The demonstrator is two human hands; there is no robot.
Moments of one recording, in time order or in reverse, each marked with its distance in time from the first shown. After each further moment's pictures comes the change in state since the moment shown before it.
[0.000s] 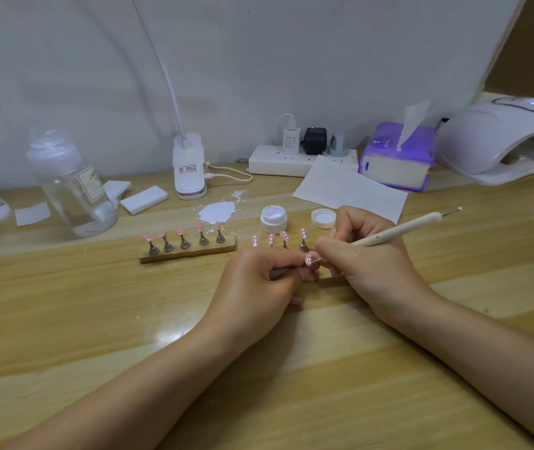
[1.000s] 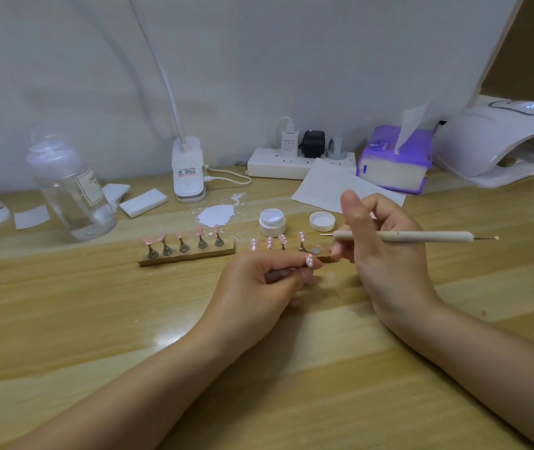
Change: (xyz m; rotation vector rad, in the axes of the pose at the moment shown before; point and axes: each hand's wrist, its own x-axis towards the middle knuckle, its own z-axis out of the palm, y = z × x) left_hand -0.003 0.002 0.000 -0.031 0.029 -0.034; right_hand -0.002 -0.010 0.003 0.077 0.264 -0.027
